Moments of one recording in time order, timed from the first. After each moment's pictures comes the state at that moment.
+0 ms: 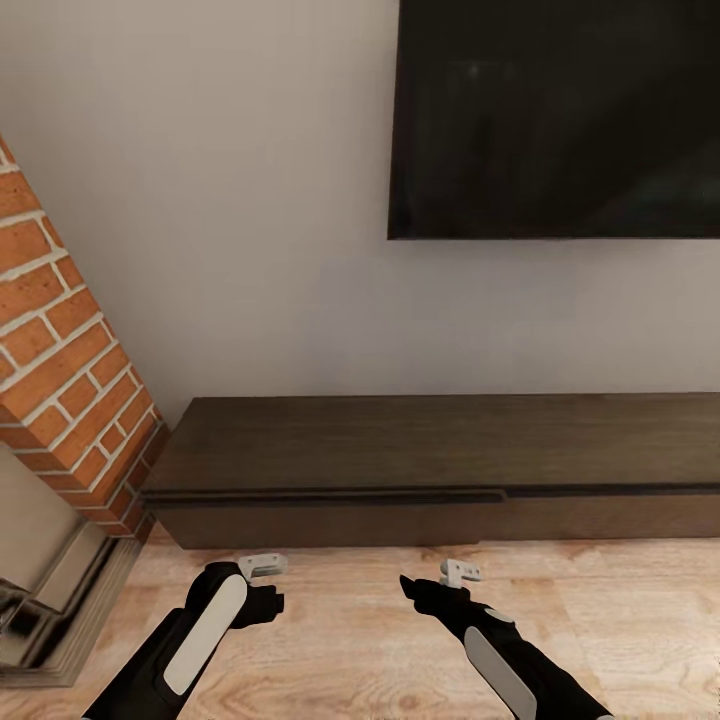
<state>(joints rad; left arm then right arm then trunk) -0.39 0.08 -0.35 -1.21 0.84 0.94 0.72 -0.44 -0.11 0.59 -0.82 -0.83 0.16 -0.13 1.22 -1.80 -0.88</state>
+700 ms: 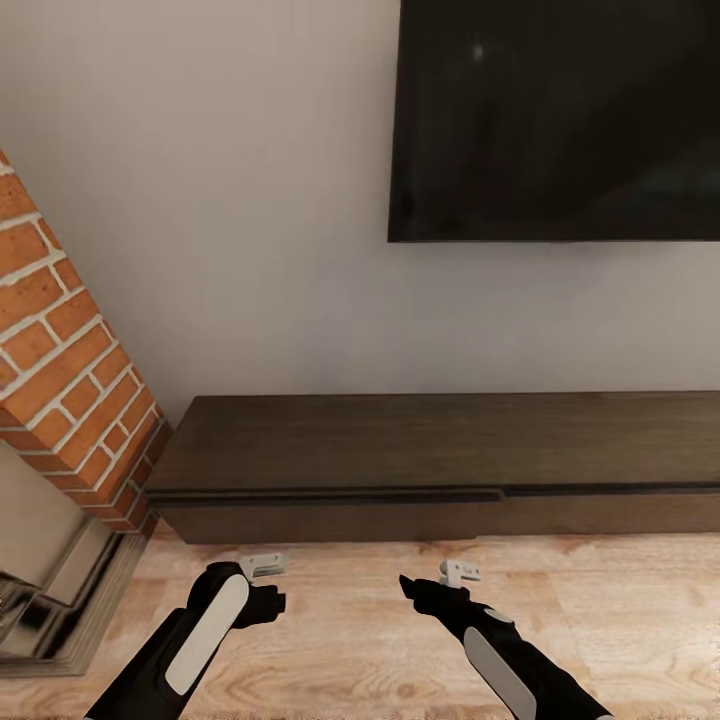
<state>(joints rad) -0.39 0.07 -0.35 -1.21 0.84 0.93 0.72 -0.44 -0.11 0.60 -0.83 -0.83 0.16 -0.13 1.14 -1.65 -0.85</state>
